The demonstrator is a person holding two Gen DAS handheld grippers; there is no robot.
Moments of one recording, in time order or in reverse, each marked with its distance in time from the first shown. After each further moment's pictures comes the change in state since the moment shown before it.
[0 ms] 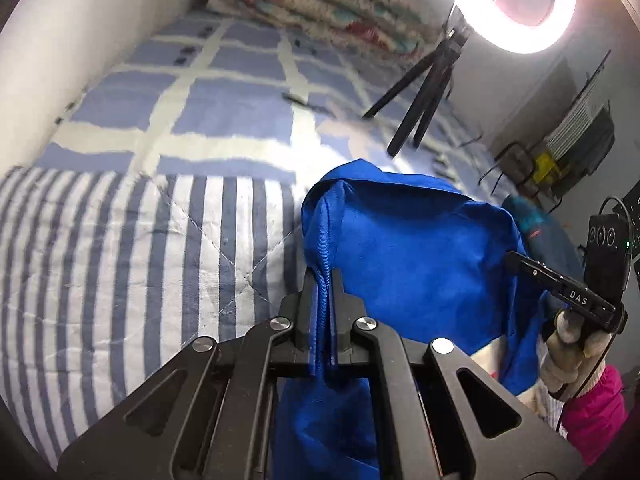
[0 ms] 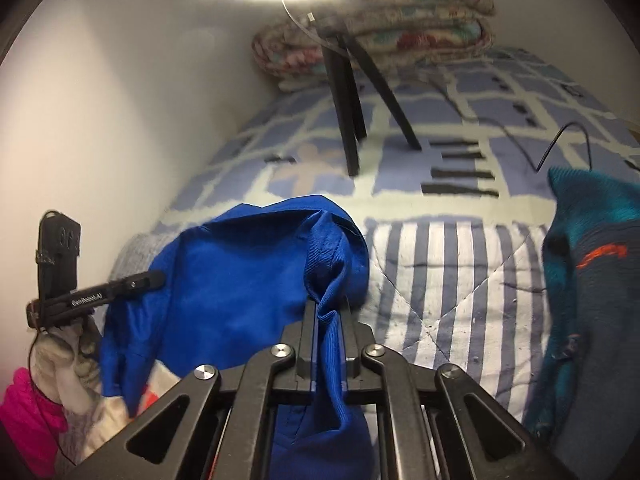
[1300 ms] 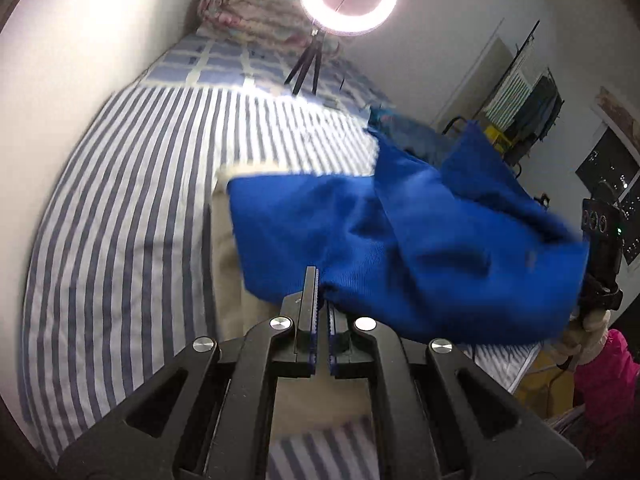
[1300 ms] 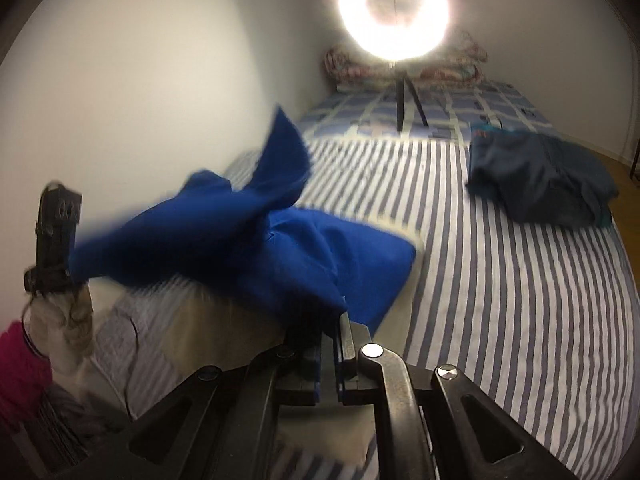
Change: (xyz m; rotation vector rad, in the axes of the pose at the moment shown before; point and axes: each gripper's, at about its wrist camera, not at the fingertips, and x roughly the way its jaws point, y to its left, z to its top) left arm -0.287 -0.103 -0.292 0.097 -0.033 -0.052; right arm -0.299 0.147 -0.275 -0.149 -0.001 -0.054
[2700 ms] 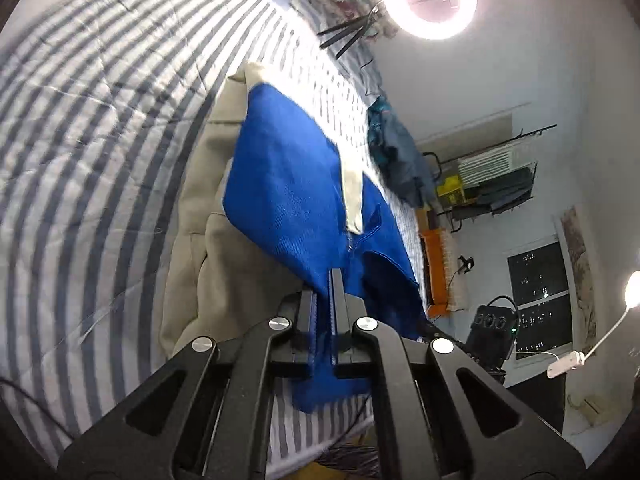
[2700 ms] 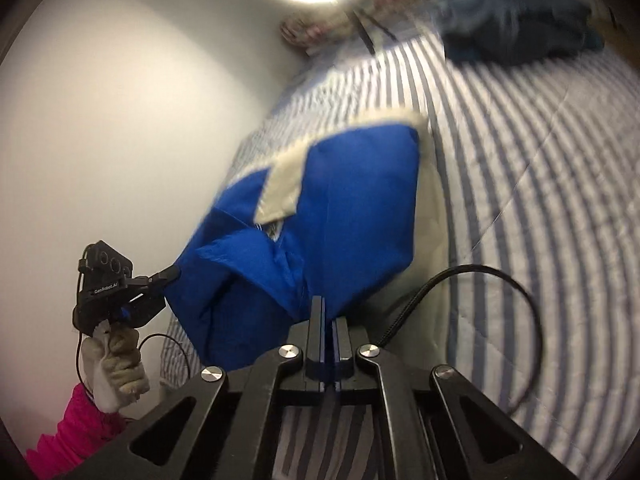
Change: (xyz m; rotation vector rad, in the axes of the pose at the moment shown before) left arm 0.004 0.047 -0.039 -0.478 0.105 -0.300; right arm 0.012 -0.026 -0.069 0.377 0.053 0.230
